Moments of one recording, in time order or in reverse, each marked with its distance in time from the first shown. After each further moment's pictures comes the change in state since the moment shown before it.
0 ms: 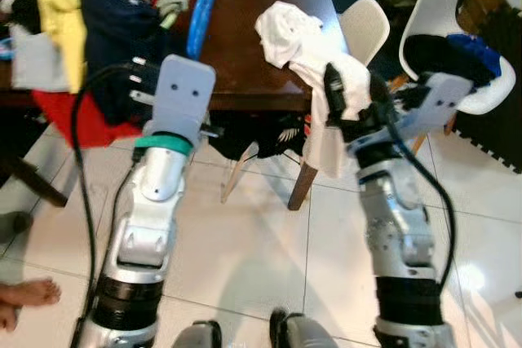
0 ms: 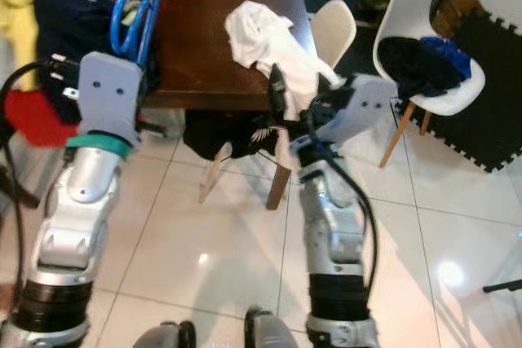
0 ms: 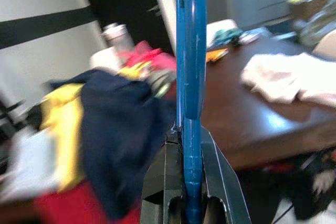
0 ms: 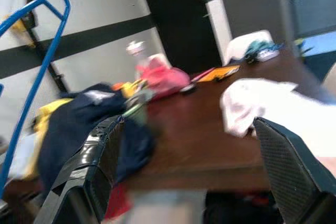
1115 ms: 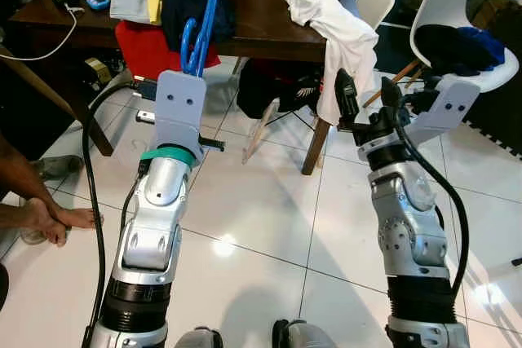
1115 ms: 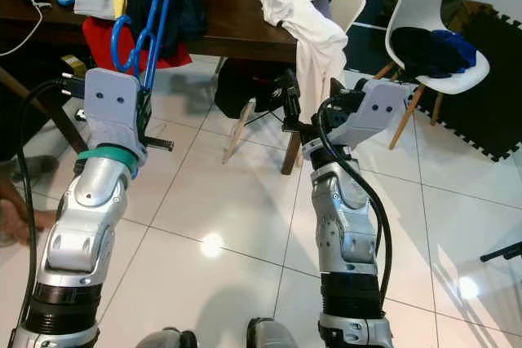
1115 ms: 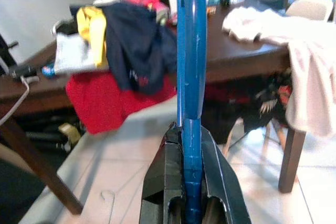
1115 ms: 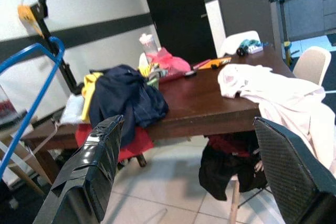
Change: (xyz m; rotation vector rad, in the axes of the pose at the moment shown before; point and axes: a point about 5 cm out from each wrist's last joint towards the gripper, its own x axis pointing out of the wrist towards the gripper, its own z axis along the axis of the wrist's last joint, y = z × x) left arm -0.006 -0.013 -0.034 -0.093 0.184 -0.050; right arm -0.006 -0.026 -0.002 -0.074 0.023 -0.057
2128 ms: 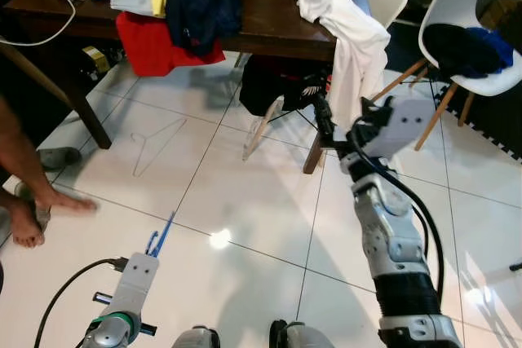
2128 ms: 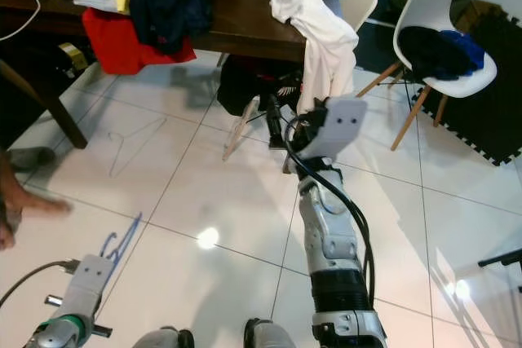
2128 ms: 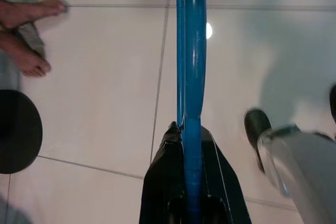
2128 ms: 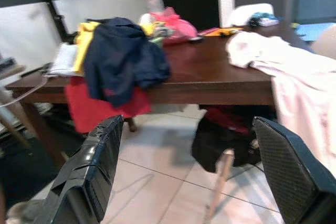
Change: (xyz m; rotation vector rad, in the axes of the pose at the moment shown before) left arm -0.158 0.060 -0.230 0.181 0.899 -0.045; right arm 0.003 0.010 -0.039 -0.091 0.112 0.037
